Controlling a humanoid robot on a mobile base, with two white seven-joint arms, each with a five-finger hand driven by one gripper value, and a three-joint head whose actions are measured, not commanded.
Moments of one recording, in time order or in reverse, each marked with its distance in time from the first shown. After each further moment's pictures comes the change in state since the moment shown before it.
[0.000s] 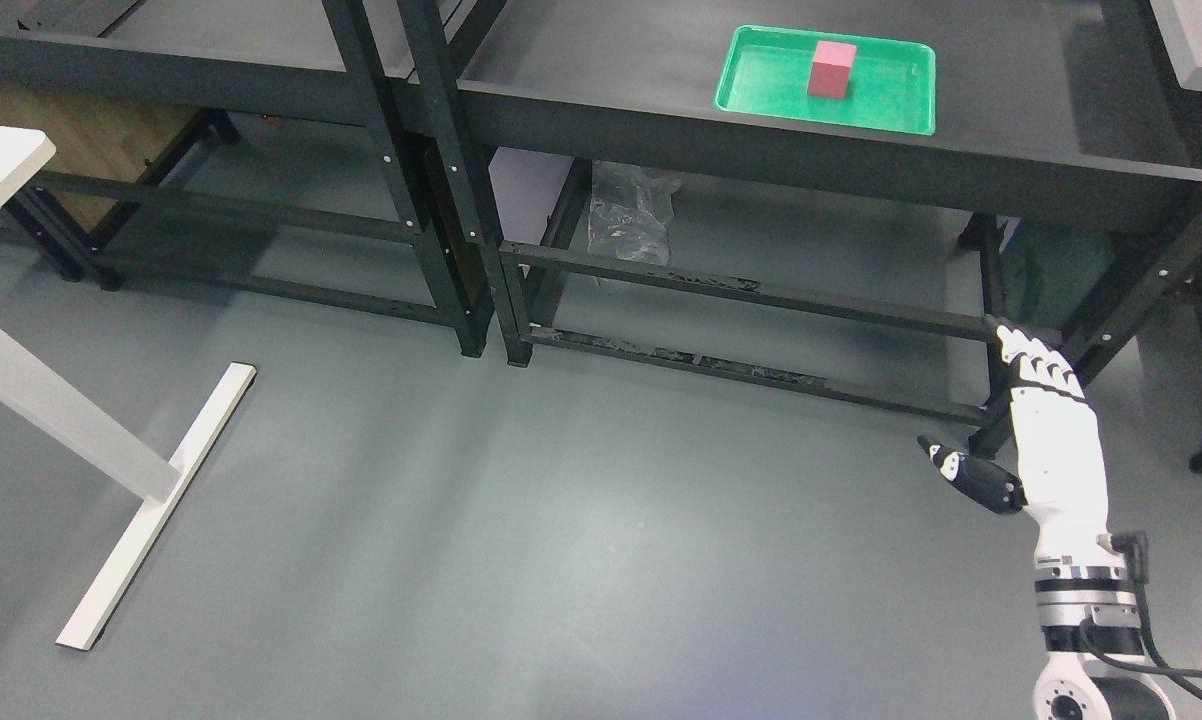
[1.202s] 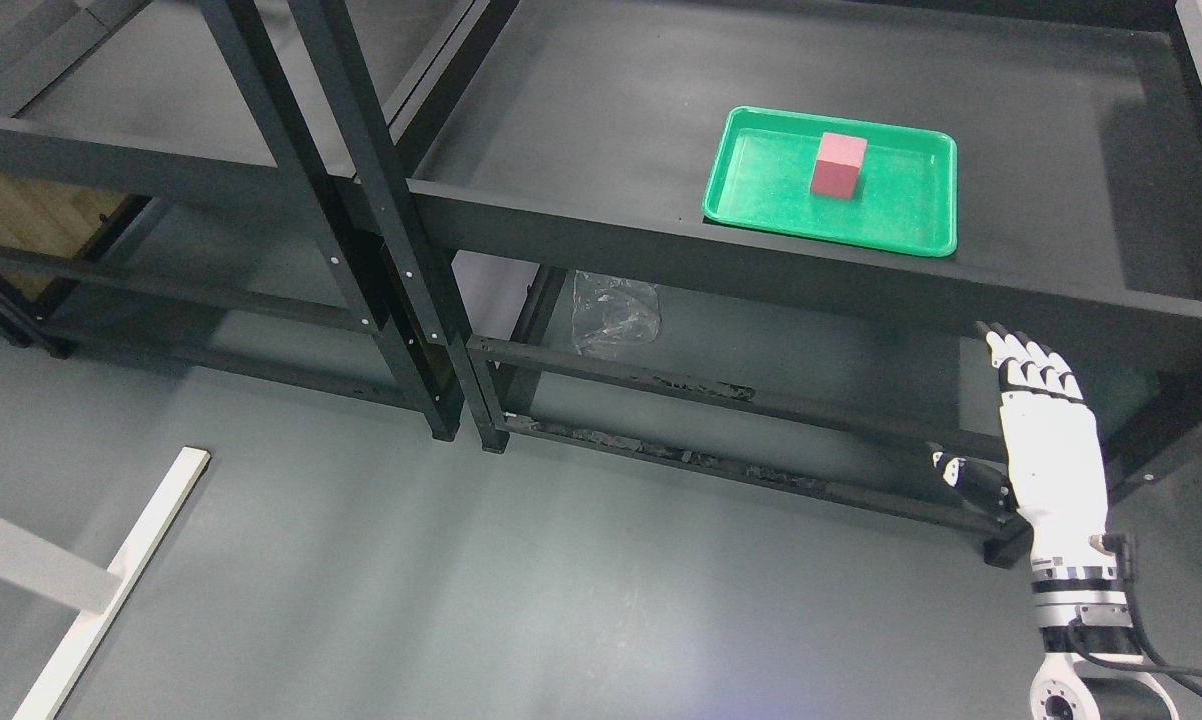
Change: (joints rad) left arm 0.000 0.000 0.000 0.000 0.000 0.000 0.000; right arm 0.002 0.001 0.000 -0.002 0.098 0.012 -0.003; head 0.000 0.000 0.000
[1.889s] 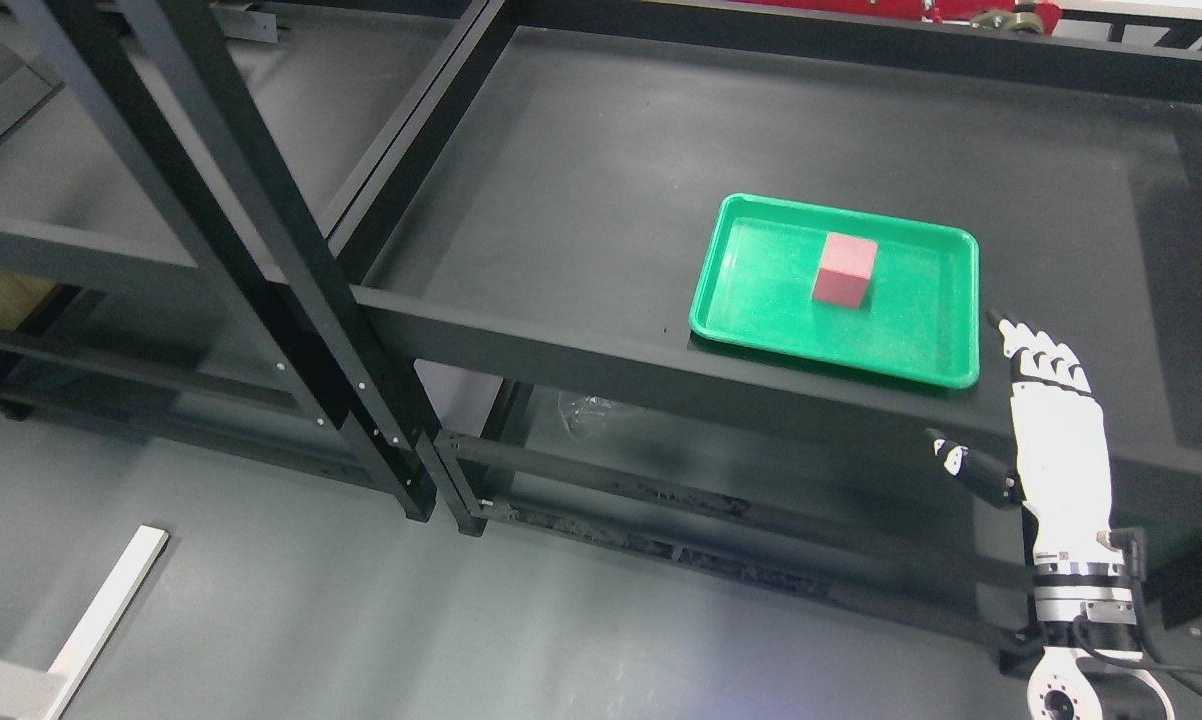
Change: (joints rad) left arm 0.000 0.000 0.000 0.000 0.000 0.000 0.000; right arm -0.012 0.012 0.000 0.000 -0.065 0.001 -0.027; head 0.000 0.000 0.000
